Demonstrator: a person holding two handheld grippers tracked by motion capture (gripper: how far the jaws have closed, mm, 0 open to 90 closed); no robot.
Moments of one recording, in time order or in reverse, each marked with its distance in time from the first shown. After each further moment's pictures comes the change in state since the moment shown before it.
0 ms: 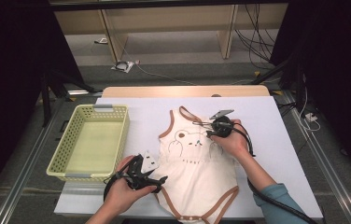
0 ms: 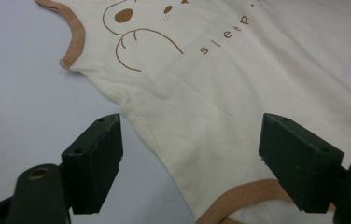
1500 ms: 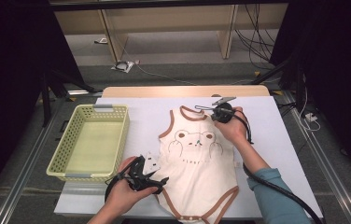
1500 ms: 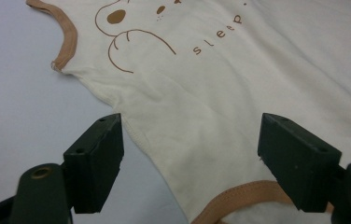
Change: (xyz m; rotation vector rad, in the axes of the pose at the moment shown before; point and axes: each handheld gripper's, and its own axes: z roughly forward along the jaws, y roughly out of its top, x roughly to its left) left arm -0.004 -0.001 0.002 0.000 -0.010 0.013; right arm -0.031 0.031 0.004 -0.061 -0.084 0.065
